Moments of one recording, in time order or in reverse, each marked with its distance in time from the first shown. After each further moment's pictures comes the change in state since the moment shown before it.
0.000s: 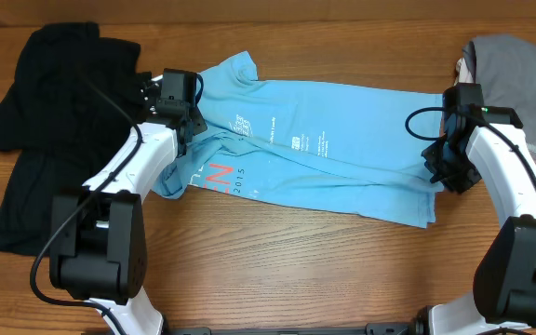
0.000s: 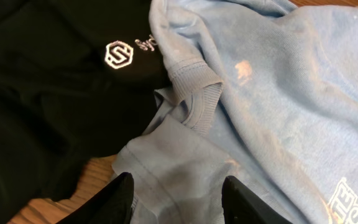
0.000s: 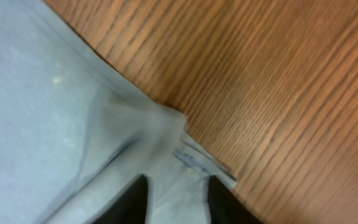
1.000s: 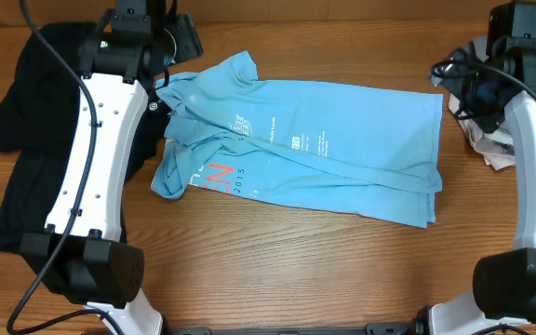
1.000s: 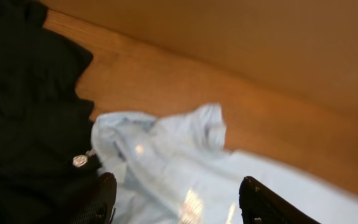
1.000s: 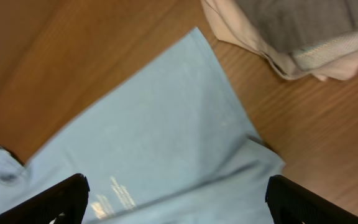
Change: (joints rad) left arm 0.015 -0.022 0.720 -0.495 0.198 0.083; right arm 0.000 0.024 0.562 -0.128 -0.193 -0.208
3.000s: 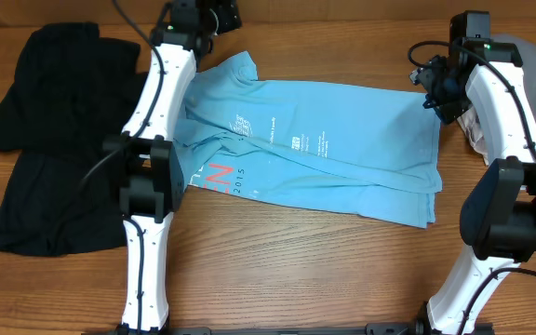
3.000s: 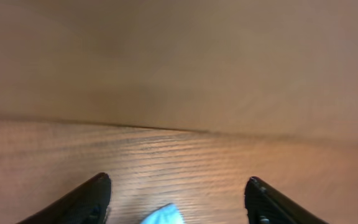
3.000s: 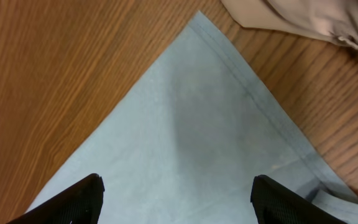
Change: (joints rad) left arm -0.029 0.646 0.393 0.444 0.166 0.117; right arm 0.000 0.329 0.003 0.202 -0.020 0.183
